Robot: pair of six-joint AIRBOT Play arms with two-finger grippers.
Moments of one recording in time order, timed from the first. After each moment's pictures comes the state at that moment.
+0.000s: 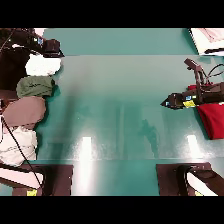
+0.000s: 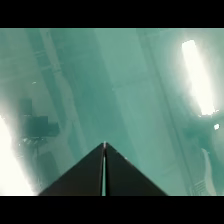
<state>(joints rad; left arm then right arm) -0.03 -1.63 2.01 1.11 -1.42 -1.38 0.02 -0.96 1.01 -1.02 1.34 1.42</state>
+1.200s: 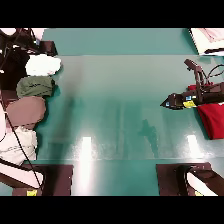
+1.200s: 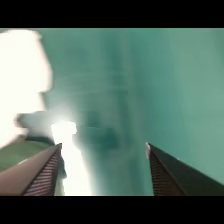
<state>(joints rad) 0.00 -1.70 1.98 1.48 -1.18 -1.46 0.02 -0.96 1.01 -1.01 1.35 1.44</state>
